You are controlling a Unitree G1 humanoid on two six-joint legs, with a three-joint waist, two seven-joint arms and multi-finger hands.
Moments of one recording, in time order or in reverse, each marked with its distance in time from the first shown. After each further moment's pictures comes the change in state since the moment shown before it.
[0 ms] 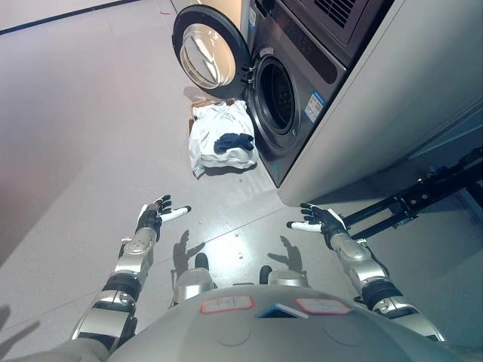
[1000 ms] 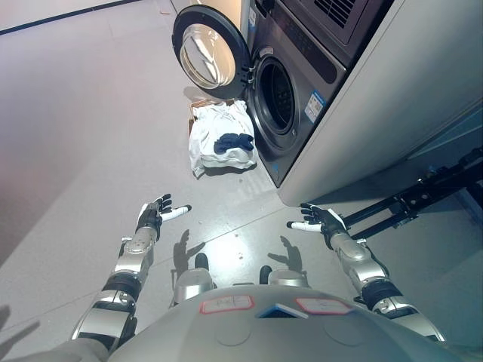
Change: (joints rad) left arm 0.003 0.001 0.000 -0.019 0.002 0.000 -0.001; right arm 0.000 0.000 0.000 0.000 0.000 0.000 0.000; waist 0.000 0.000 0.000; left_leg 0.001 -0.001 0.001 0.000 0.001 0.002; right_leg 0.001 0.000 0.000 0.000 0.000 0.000
